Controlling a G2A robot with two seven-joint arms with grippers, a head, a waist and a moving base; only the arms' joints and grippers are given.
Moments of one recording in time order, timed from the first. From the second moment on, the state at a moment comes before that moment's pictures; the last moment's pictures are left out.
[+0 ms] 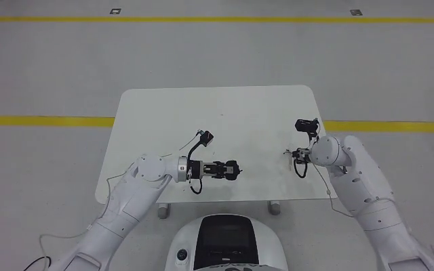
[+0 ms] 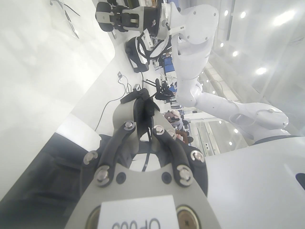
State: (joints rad) left arm 1.19 -1.19 -1.00 -1.39 -0.24 -0.34 -1.08; right arm -1.20 -1.06 1.22 -1.53 -0.87 0.34 1.23
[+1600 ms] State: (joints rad) left arm 1.19 -1.19 -1.00 -1.39 -0.24 -0.34 -1.08; right arm -1.09 -1.26 1.25 -1.19 -1.12 0.34 1.25
